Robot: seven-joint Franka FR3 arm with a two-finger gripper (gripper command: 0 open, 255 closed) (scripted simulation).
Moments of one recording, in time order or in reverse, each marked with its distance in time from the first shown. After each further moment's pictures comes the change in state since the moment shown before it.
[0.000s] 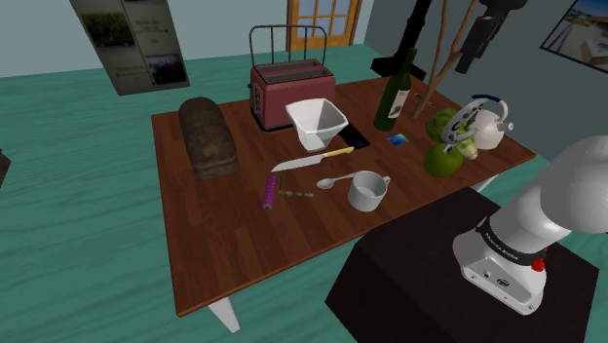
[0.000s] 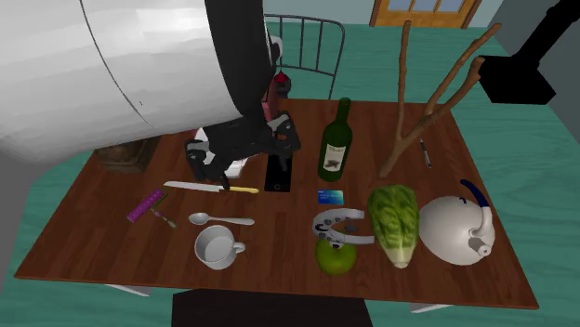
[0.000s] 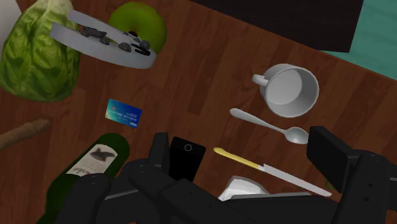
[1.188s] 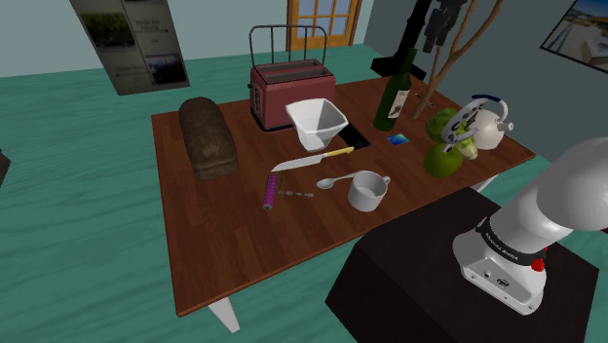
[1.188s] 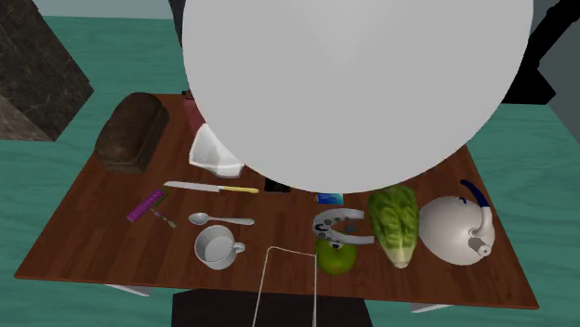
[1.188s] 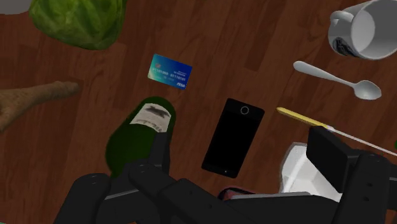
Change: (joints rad) arm -0.063 0.568 -0.257 0.363 -0.009 0.168 -0.277
